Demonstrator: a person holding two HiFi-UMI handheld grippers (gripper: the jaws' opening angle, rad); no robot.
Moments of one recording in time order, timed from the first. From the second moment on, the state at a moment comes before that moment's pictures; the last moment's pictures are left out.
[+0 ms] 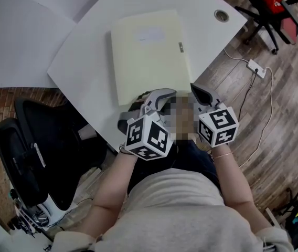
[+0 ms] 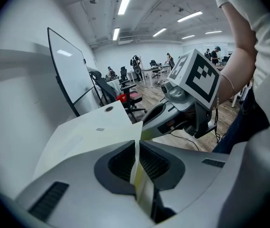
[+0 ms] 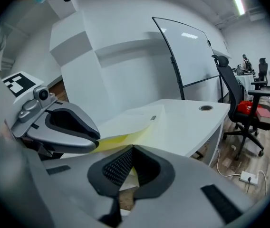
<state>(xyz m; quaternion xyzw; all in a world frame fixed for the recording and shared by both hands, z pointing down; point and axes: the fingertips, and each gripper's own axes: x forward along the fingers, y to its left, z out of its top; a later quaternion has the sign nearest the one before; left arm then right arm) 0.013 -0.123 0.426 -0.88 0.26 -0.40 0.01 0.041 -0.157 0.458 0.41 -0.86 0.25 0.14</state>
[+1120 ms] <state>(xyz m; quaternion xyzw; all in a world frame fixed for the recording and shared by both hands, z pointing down) 0.006 -0.124 0.410 -0.88 0.30 -0.38 -0.01 0.040 -0.157 0.459 0.38 -0.87 0.26 0.16</state>
